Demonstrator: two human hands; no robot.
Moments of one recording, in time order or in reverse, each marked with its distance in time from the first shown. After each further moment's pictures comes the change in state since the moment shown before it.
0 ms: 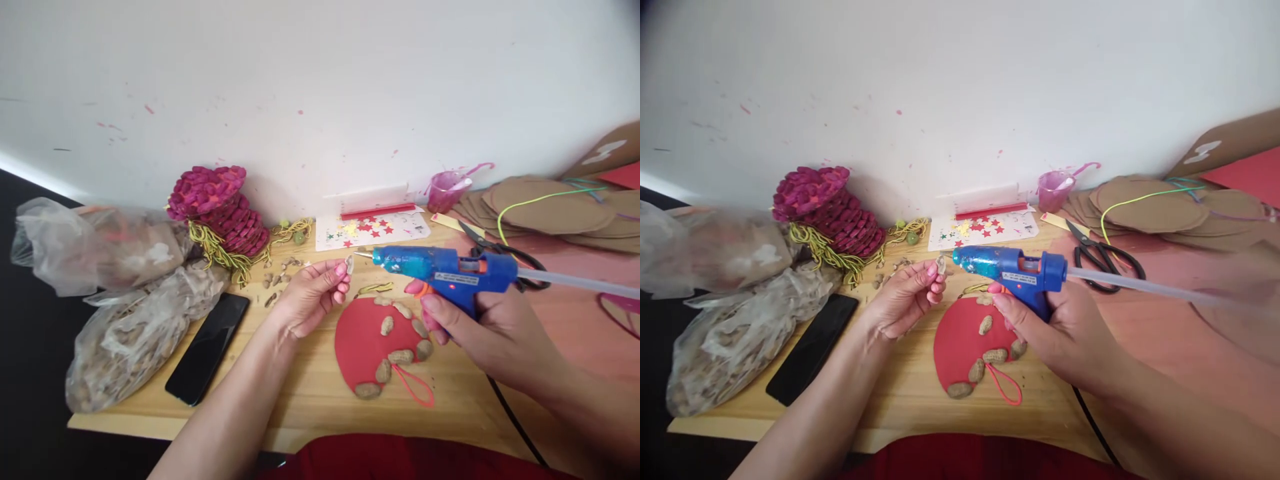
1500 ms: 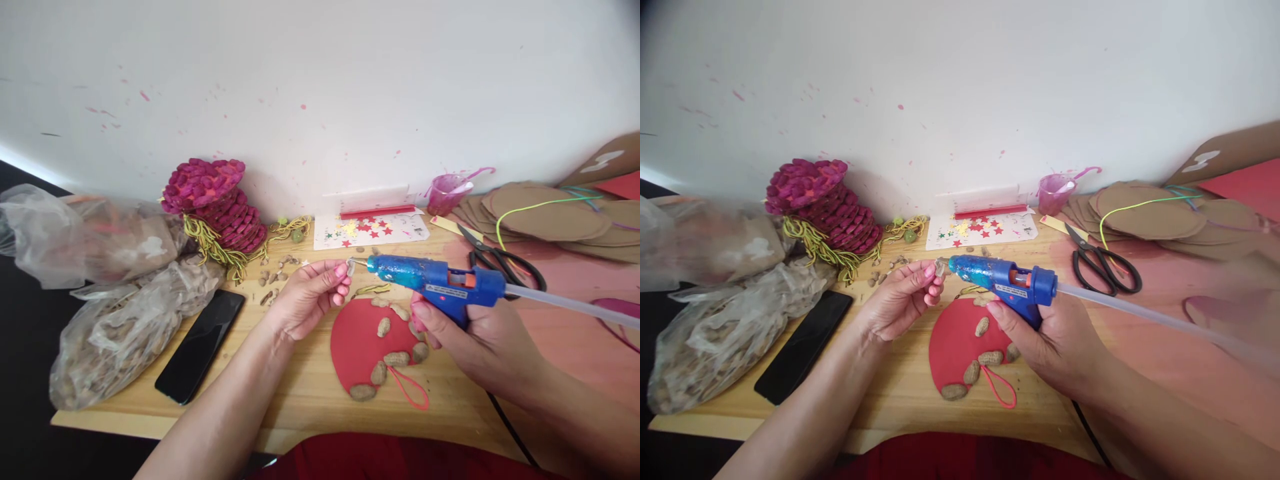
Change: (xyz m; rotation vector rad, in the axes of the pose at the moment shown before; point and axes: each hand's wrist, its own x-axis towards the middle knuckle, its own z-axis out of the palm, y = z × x) left_hand -0.003 -0.001 0.003 -0.055 -0.030 0.020; right_hand -0.003 0.010 0.001 -0.203 -0.065 -0.079
